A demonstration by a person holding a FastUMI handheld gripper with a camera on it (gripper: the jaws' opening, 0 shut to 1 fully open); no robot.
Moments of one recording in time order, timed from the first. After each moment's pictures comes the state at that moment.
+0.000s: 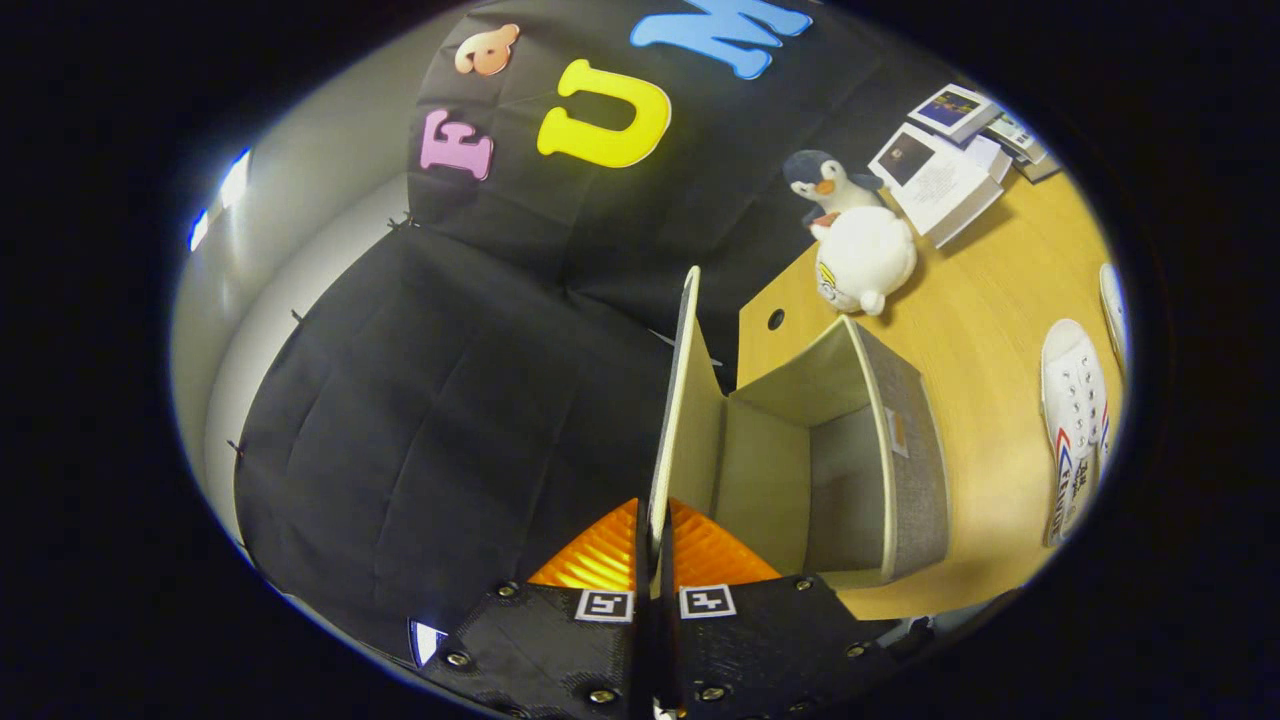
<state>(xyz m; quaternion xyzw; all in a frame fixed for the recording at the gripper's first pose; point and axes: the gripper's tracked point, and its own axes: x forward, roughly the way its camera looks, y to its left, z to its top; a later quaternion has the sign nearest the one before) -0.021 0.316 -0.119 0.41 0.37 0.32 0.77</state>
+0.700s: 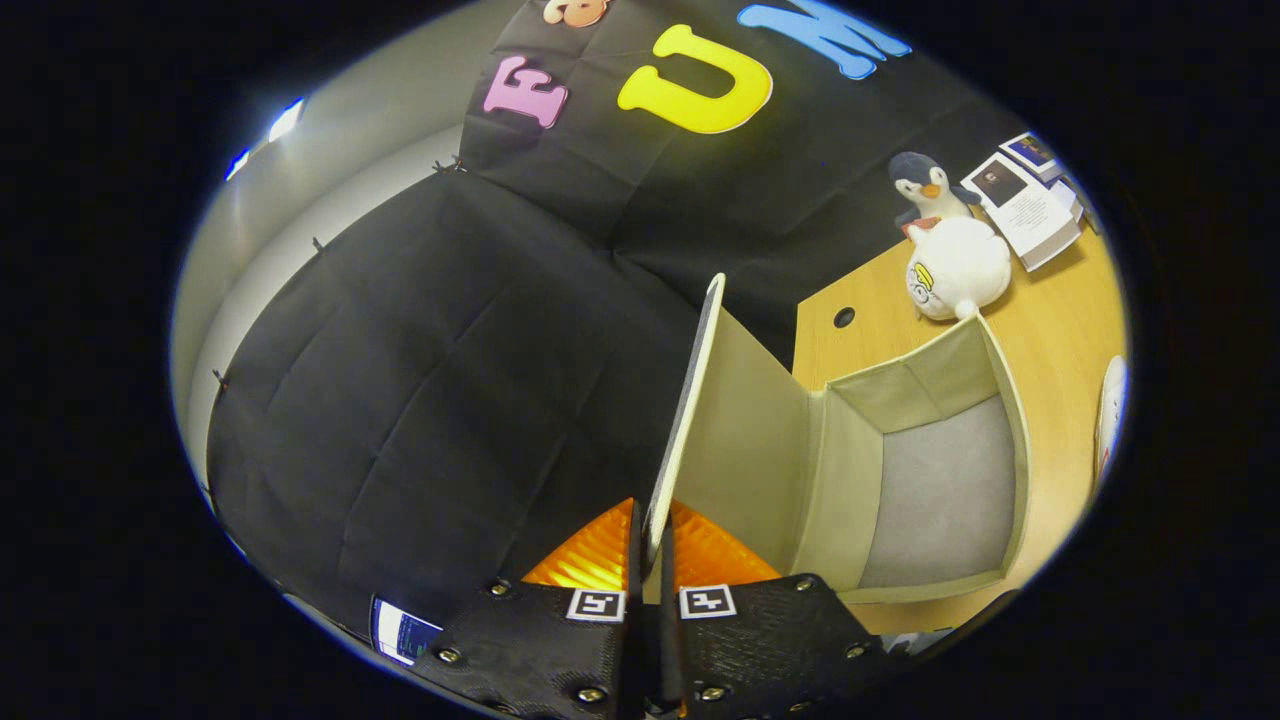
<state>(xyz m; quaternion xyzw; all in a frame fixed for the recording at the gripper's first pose) -0.030 0.425 -0.106 0.33 0.36 0.37 0.79</state>
